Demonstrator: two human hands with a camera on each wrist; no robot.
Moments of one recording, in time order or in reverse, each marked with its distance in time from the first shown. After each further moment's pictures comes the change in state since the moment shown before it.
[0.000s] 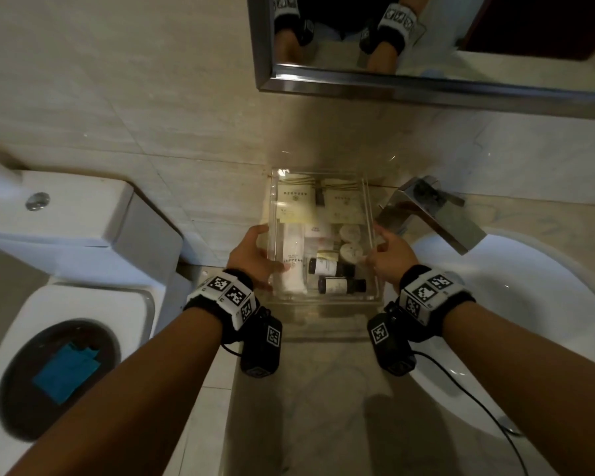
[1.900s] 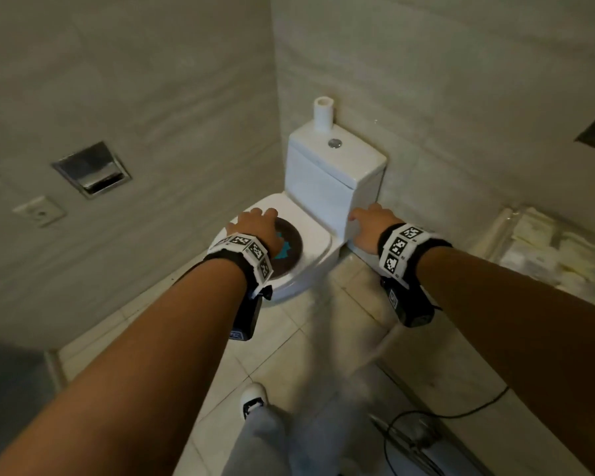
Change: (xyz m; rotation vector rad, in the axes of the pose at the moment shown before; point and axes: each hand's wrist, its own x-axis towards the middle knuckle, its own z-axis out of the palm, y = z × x) left_hand -0.311 -0.210 -0.233 0.671 0.609 -0.279; right_hand -0.245 -0.120 0.313 -1.315 -0.418 -0.779
